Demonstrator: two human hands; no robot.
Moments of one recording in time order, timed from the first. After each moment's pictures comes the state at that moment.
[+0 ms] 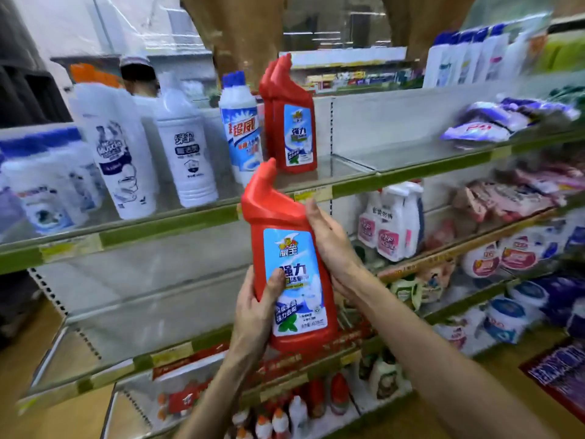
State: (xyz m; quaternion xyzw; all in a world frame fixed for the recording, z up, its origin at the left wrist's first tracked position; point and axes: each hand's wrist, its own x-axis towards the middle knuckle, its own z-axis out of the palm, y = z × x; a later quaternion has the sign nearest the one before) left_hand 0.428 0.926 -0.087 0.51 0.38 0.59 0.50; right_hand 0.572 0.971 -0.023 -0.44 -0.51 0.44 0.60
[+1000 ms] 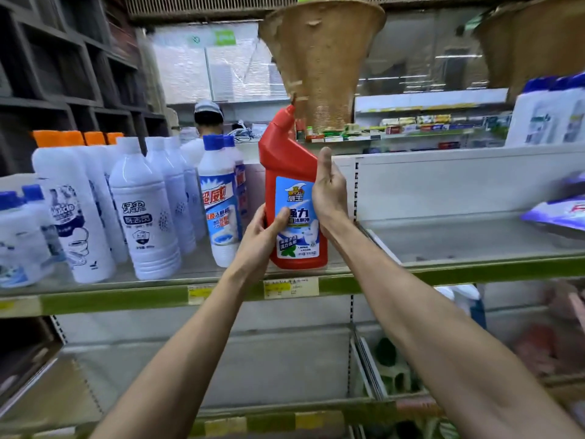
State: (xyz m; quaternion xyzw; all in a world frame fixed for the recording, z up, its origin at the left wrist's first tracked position) left_hand 0.544 1.178 0.057 0.53 0.39 0.62 0.43; right_hand 0.662 1.213 0.120 -0.37 -0.55 0.39 0.64
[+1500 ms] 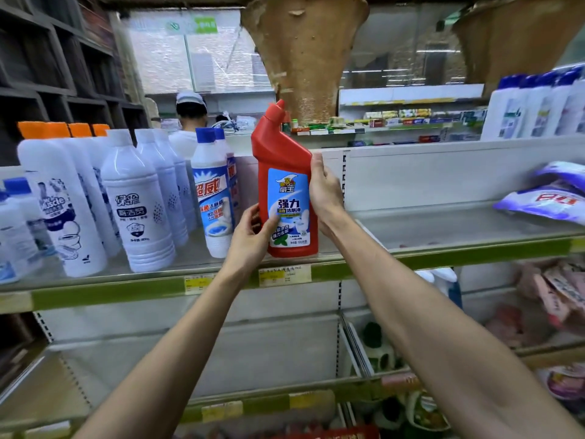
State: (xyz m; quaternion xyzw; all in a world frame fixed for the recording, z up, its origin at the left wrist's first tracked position) left_hand 0.540 1.159 0.049 0.54 0.48 0.61 0.32; right_hand 0.668 1.202 0.116 -0.44 -0.53 0.39 0.62
